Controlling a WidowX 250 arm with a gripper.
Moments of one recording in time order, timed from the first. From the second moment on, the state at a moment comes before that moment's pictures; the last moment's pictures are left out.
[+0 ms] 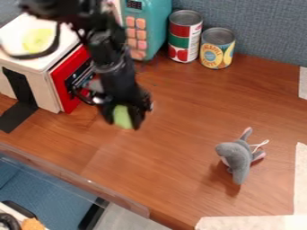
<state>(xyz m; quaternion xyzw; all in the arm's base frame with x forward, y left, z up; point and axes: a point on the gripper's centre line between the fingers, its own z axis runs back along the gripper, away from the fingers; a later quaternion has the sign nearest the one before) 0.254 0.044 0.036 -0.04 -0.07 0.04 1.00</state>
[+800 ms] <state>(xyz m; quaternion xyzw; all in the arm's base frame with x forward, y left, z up) 0.200 0.056 -0.015 0.03 -0.04 0.02 1.00</state>
